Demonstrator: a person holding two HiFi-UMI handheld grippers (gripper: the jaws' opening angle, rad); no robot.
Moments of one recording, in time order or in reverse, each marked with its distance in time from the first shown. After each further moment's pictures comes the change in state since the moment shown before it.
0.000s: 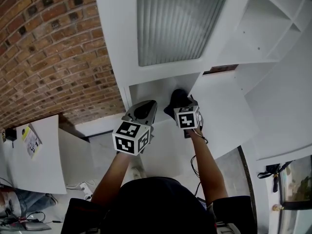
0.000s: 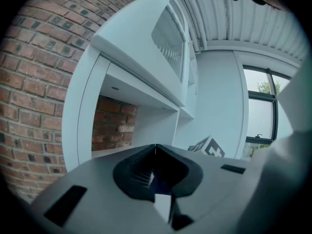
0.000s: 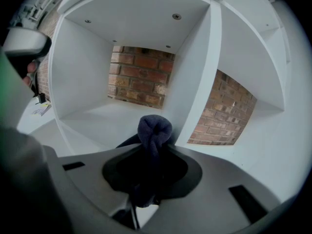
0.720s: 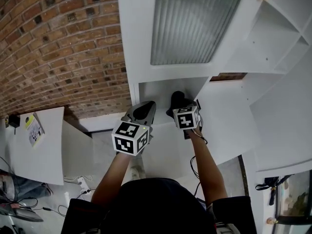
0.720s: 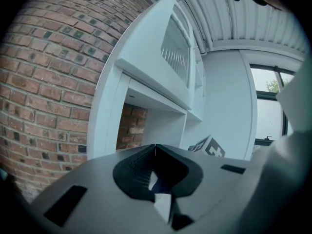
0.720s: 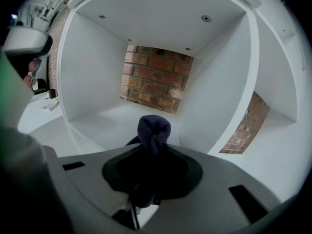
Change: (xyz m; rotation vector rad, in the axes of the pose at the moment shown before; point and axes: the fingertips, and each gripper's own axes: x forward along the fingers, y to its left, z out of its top) left arm -0.025 0.017 0.001 -0.021 -0.032 0.108; right arm 0.007 0.033 0.017 -0.087 -0.007 0.090
